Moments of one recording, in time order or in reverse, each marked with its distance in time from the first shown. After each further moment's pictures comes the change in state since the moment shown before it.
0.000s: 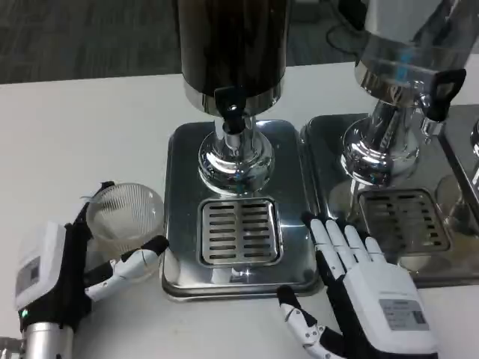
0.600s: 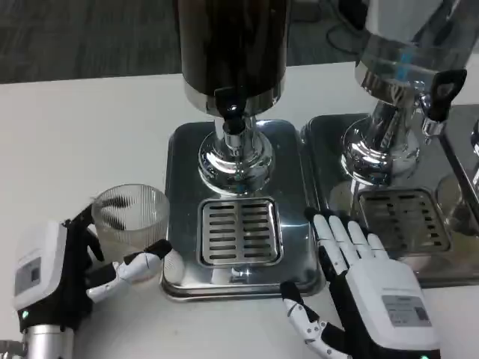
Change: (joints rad) left arm -0.029 0.020 -0.057 0.066 0.053 -0.035 0.142; right arm -0.007 -0.001 -0.004 -0.008 0.000 0.009 0.000
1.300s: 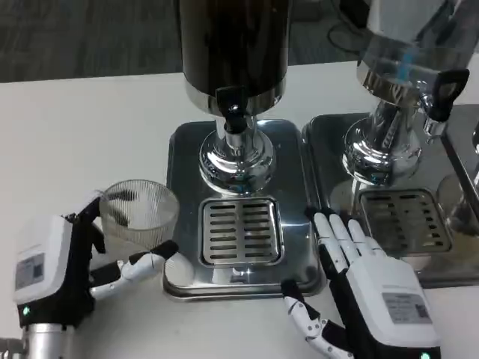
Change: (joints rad) left arm 0.010 0.032 -0.036 -0.060 0.076 0.005 0.094; right arm -0.011 -0.002 -0.006 0.000 0.008 0.000 0.014
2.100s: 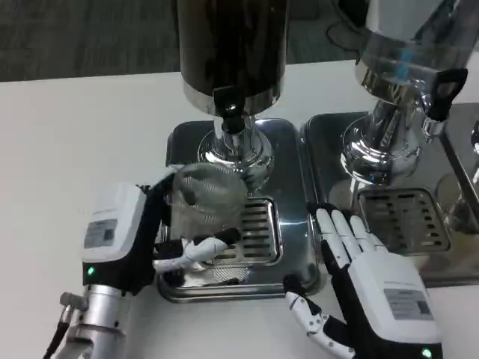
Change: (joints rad) left arm -0.184 -0.083 -0.123 0.107 0.075 -0.010 -0.025; right arm -0.003 0.015 -0.012 -0.004 -0.003 0.004 0.006
